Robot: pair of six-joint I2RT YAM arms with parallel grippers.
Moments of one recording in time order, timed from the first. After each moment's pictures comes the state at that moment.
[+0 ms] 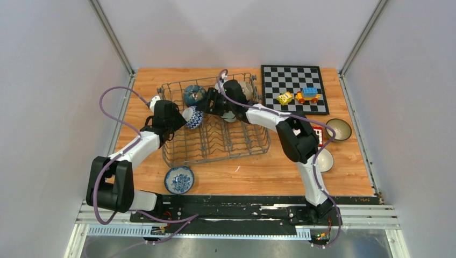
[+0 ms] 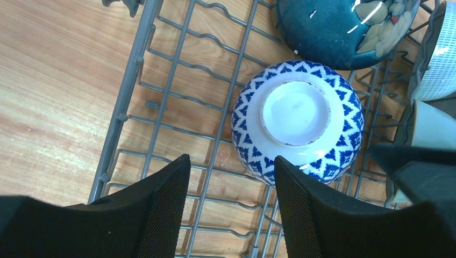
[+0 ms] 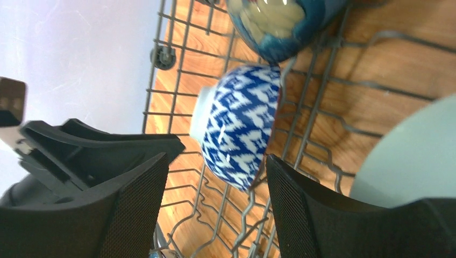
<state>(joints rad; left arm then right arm) -0.17 1.36 0.75 -0.06 -0.21 -0.71 0.68 2.18 1.60 0.17 -0.38 0.84</state>
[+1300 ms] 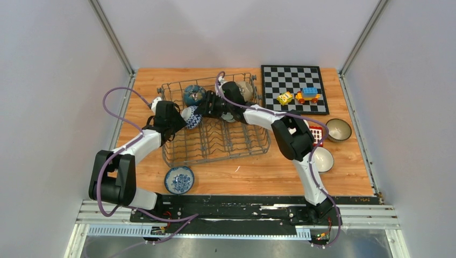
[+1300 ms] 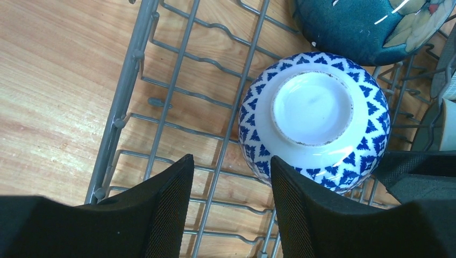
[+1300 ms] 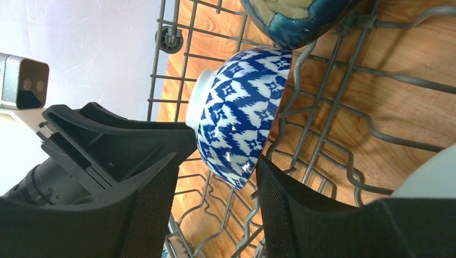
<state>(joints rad) -0.16 1.42 0.75 -0.05 -0.20 -0.71 0.68 2.26 1.67 0.20 -0.50 0.88</state>
